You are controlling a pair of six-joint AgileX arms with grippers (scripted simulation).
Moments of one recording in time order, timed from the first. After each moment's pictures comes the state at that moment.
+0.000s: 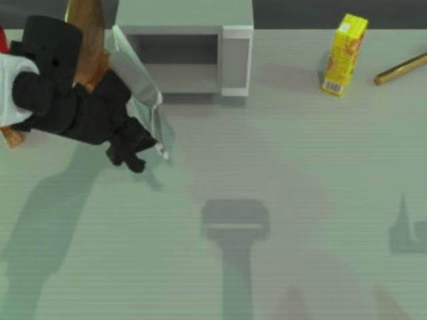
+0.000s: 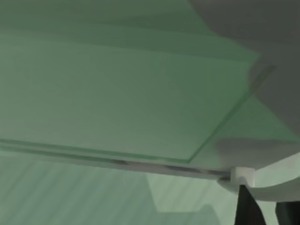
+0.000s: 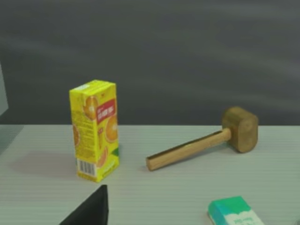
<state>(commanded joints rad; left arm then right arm) -0.25 1.76 1.08 -0.34 0.48 0.61 0.00 0.00 0.00 0.00 0.00 0.00</state>
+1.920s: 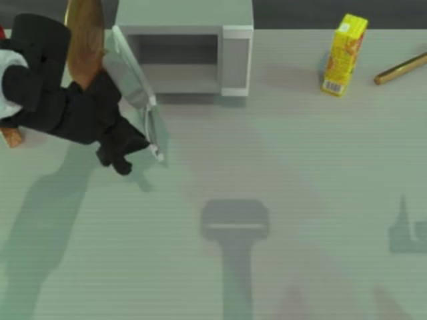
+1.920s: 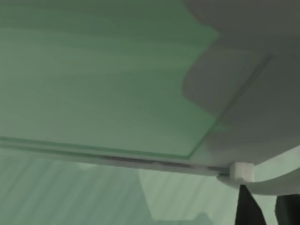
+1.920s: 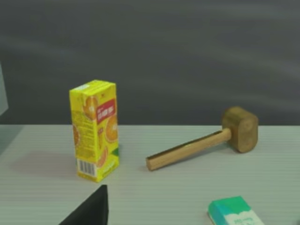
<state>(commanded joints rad) -0.21 1.77 1.09 -0.40 0.53 0.71 0.00 0.00 0.00 0.00 0.00 0.00</state>
